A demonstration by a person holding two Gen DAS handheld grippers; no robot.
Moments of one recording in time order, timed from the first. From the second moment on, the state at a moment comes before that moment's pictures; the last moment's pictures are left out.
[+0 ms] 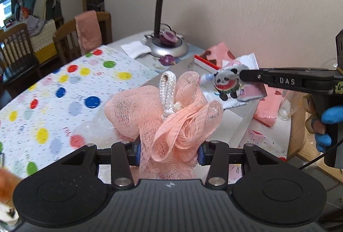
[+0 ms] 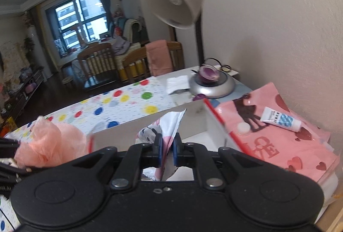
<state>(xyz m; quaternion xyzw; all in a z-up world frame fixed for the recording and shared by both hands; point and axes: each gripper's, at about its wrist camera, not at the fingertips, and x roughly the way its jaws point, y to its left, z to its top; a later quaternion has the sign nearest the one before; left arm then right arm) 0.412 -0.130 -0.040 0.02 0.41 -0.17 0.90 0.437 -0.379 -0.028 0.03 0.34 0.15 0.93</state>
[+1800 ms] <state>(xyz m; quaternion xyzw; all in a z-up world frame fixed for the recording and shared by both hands) 0.533 -0.183 -0.129 0.00 0.51 -0.13 0.85 0.502 -0.393 -0.093 0.03 0.48 0.12 0.87</state>
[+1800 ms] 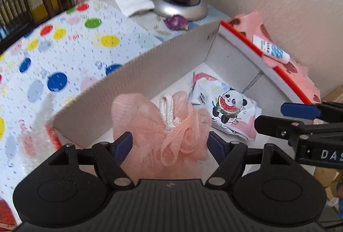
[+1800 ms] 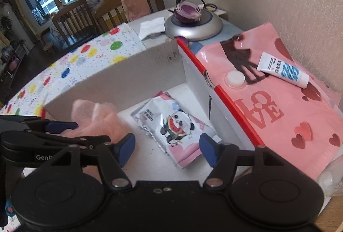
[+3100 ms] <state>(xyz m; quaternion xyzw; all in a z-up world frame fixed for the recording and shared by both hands) 0.283 0.041 -0.010 -0.09 0.31 -0.04 0.94 0.326 -0.228 -0.003 -0.01 0.33 0.31 0.89</state>
